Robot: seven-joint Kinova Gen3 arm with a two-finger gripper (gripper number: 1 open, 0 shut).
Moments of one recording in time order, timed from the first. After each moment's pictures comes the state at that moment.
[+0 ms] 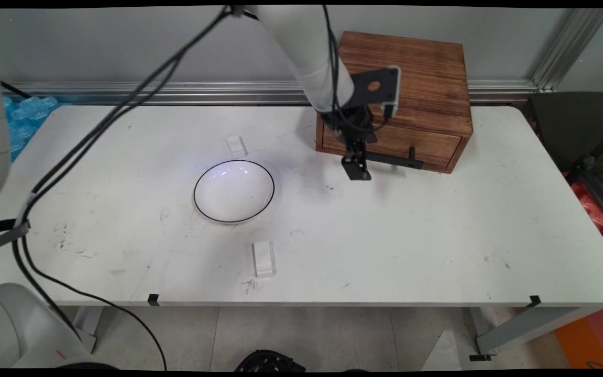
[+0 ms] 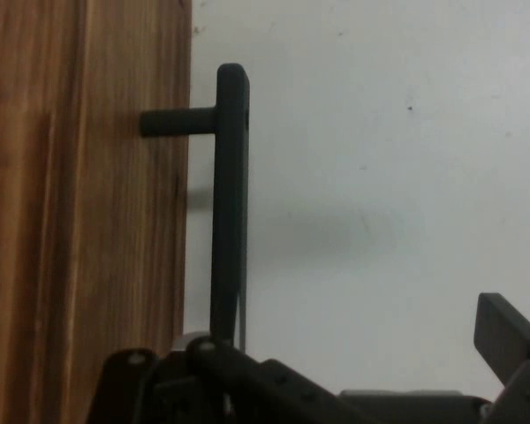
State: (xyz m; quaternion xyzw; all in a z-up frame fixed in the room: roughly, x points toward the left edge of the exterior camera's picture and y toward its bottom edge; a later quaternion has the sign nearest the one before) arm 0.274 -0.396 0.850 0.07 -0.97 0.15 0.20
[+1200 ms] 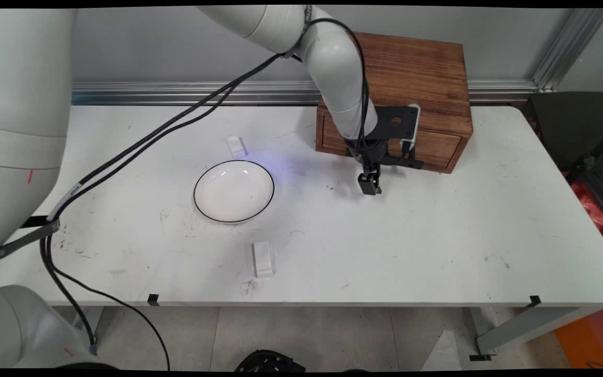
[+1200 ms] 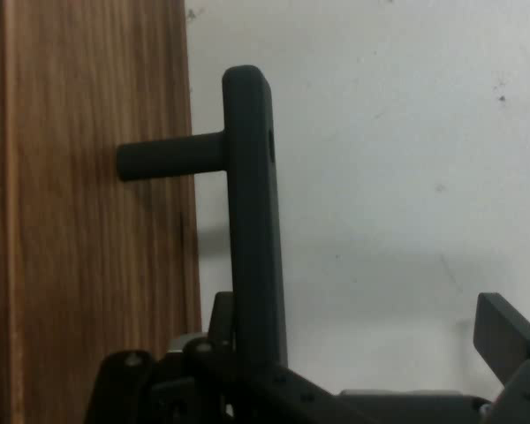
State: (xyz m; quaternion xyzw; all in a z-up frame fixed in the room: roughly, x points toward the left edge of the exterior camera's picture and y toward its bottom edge) arm 0.230 -0.430 0.779 0.03 -0.97 0.17 0.16
